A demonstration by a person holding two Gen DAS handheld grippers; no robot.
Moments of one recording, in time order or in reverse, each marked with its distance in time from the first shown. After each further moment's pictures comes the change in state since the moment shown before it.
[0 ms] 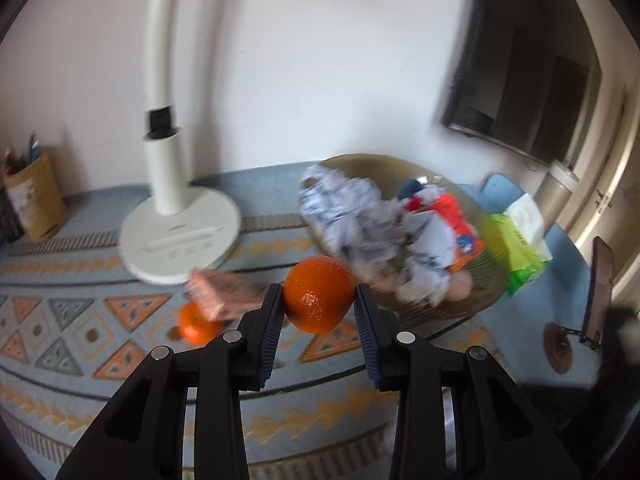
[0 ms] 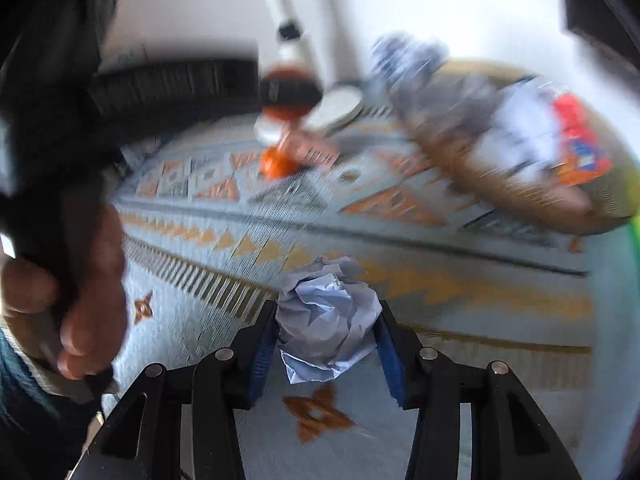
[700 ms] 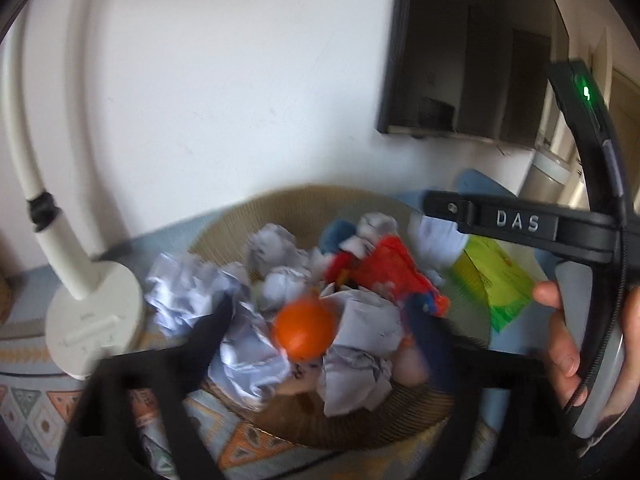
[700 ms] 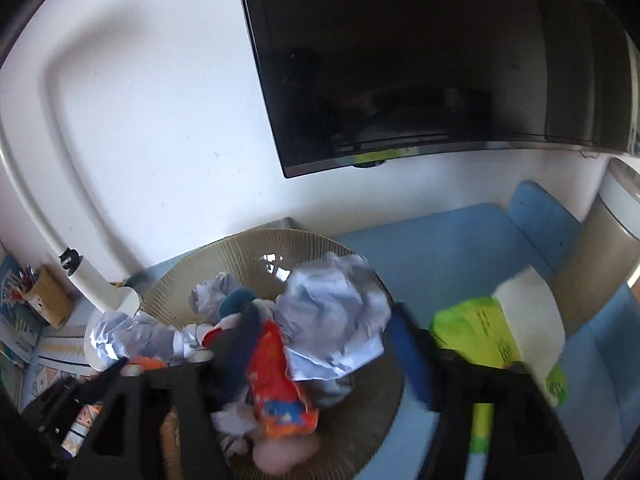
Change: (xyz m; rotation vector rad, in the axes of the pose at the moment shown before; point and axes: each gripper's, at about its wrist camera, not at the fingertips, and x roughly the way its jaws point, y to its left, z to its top) left arm 0.066 -0.072 0.047 0.136 -0.064 -0.049; right arm -0.030 -0.177 0.129 0.308 -0.219 -0.425
